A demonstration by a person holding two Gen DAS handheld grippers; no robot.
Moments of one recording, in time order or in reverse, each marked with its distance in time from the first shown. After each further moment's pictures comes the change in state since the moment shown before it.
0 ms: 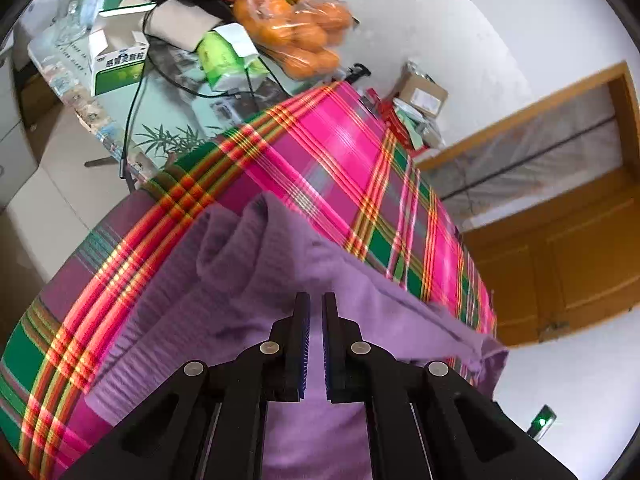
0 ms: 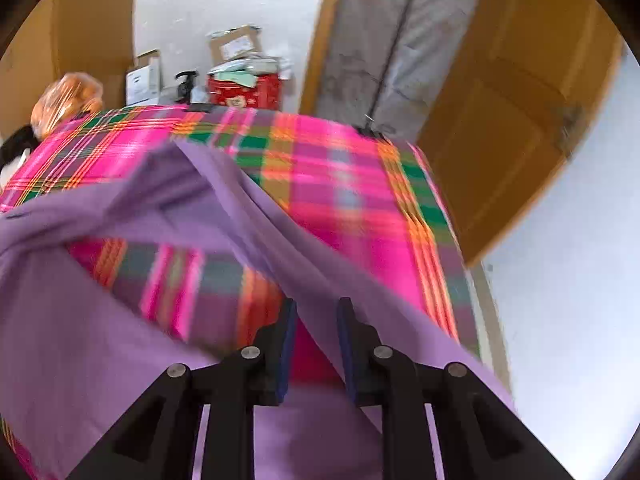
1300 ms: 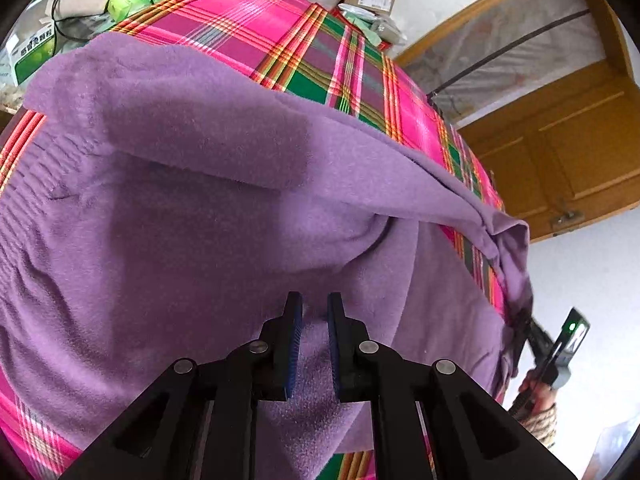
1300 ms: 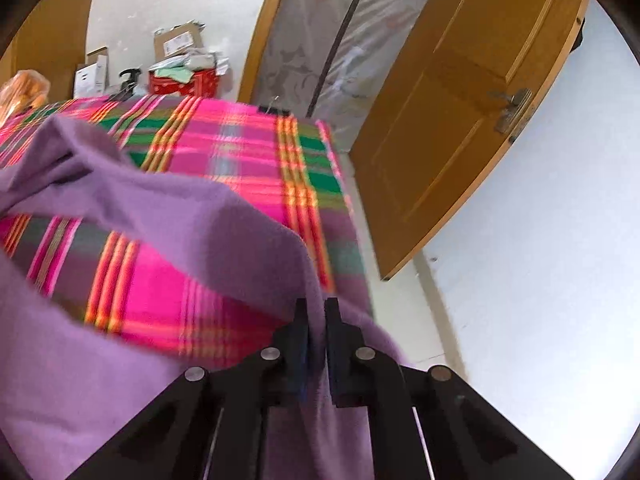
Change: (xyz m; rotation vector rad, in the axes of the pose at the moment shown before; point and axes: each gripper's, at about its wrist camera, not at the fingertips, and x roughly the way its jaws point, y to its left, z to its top) left arm 0.061 -0.050 -0.083 0.219 0.246 0.012; right arm 0.023 -0.054 -0.002 -0.007 -0.036 -0.238
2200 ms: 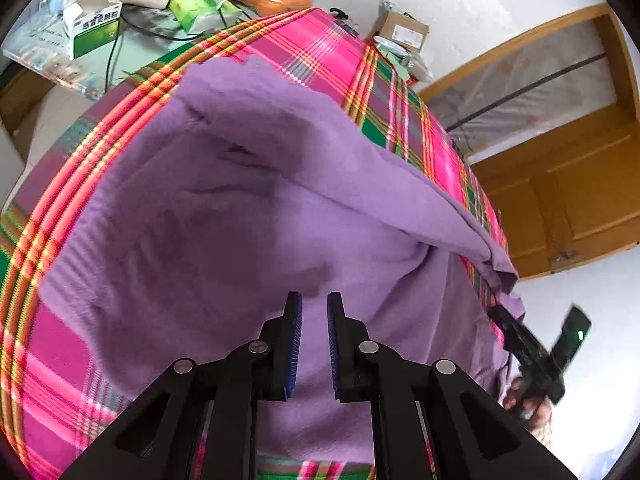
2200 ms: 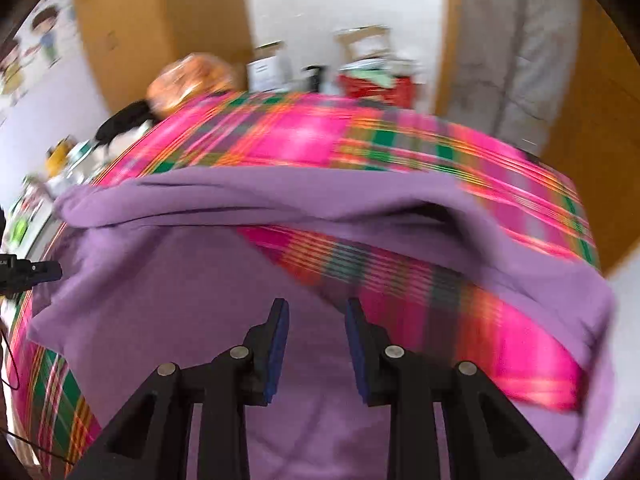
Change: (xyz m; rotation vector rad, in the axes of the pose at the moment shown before) left arm -0.052 0.056 -0.008 -0.111 -0.081 0.005; right arm -0.062 0.175 0.026 -0.212 0.018 0.696
